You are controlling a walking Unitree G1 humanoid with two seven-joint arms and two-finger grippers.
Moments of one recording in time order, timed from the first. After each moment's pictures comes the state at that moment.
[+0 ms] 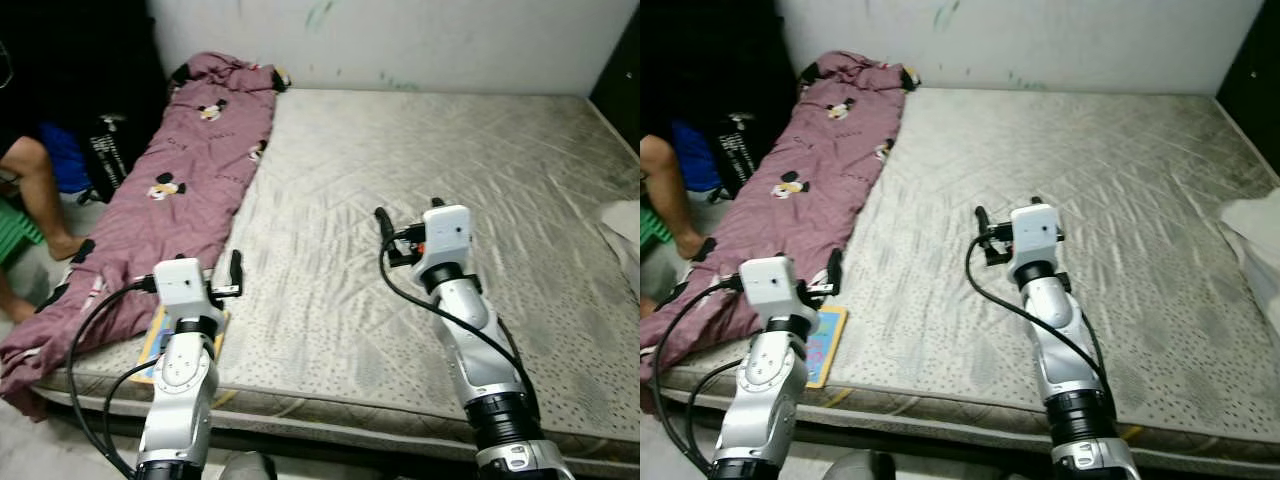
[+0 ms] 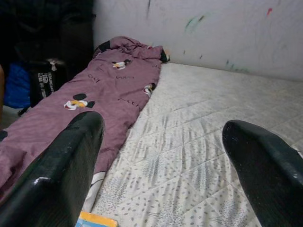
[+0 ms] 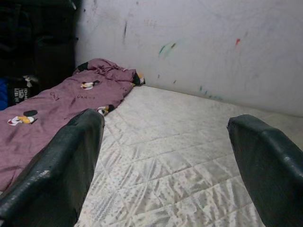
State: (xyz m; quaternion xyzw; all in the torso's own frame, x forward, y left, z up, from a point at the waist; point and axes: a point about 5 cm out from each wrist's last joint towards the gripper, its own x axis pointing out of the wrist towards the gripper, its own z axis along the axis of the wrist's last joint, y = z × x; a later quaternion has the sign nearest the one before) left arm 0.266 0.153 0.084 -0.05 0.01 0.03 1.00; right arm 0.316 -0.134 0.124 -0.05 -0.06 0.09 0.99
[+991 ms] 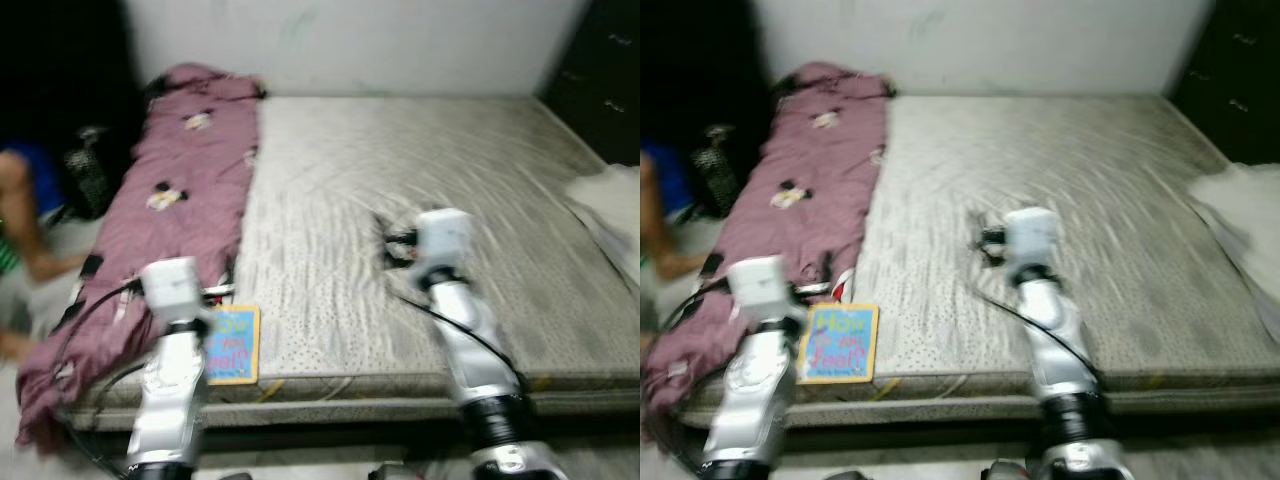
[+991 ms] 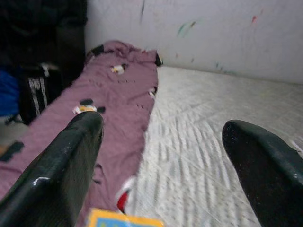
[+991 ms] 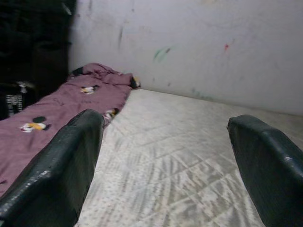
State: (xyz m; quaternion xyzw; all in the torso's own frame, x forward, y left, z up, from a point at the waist) left arm 0.265 0.163 0.084 -0.05 0.01 0.05 1.00; right arm 0.315 -0.123 0.123 -0.05 -0.05 0.11 0.99
